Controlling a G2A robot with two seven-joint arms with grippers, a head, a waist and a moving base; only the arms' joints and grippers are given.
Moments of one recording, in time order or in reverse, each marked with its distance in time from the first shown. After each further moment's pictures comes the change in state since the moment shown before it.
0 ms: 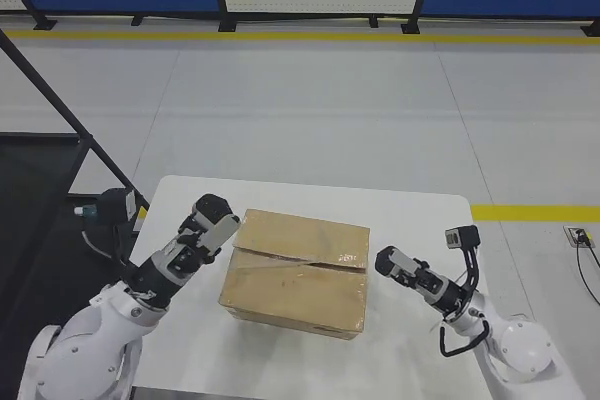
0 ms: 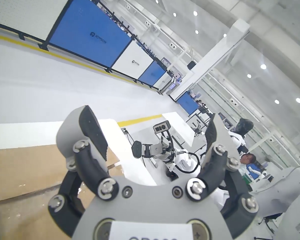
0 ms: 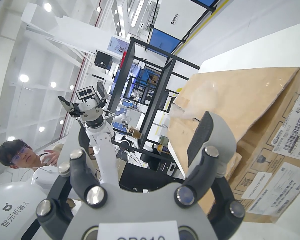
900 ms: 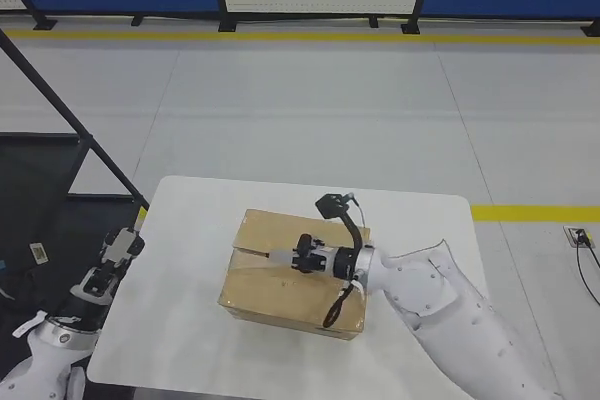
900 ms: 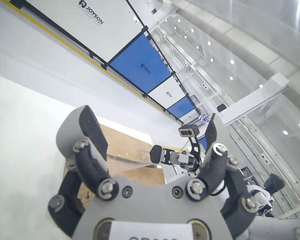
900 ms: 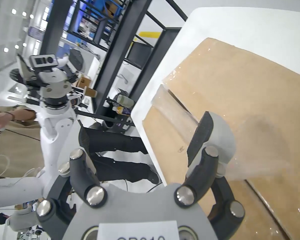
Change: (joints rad) left arm 0.269 0.014 -0.281 0.113 -0.064 -0.085 0.139; right arm 0.510 -0.087 -0.532 0.148 -0.434 0.319 -0.007
